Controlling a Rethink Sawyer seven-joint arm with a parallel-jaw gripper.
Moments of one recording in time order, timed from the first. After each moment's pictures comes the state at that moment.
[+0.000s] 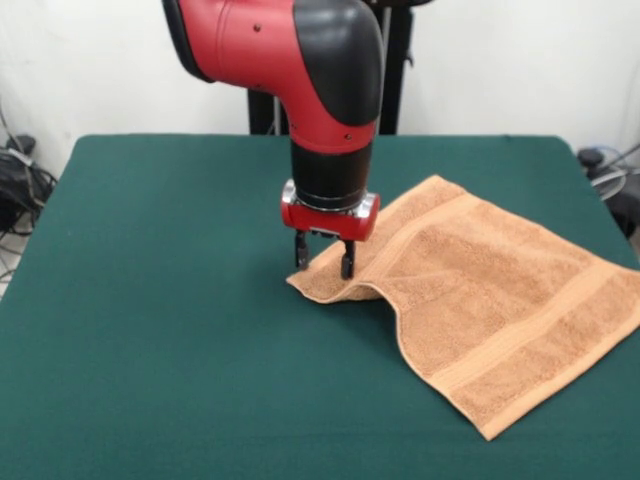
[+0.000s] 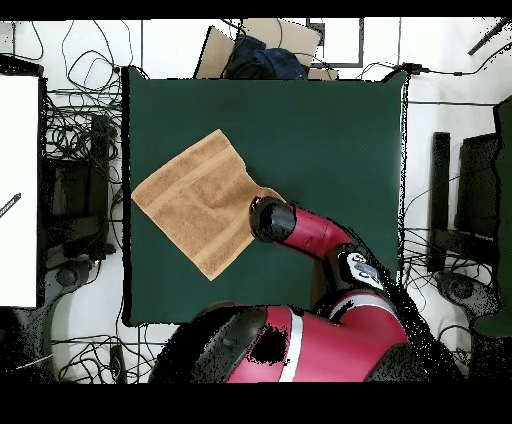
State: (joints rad) arm -0.32 -0.40 0.00 1.72 0.07 0.24 1.64
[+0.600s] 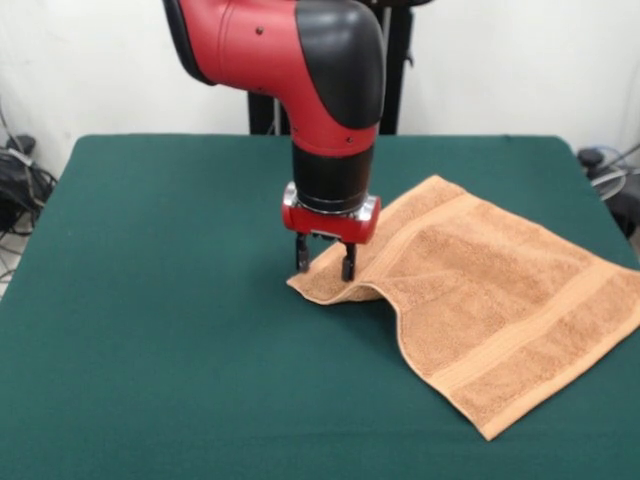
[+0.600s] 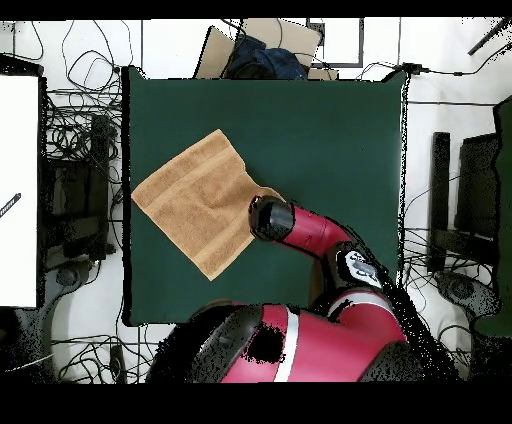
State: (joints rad) arm -0.31 -0.39 0.00 1.71 0.07 0.24 1.64
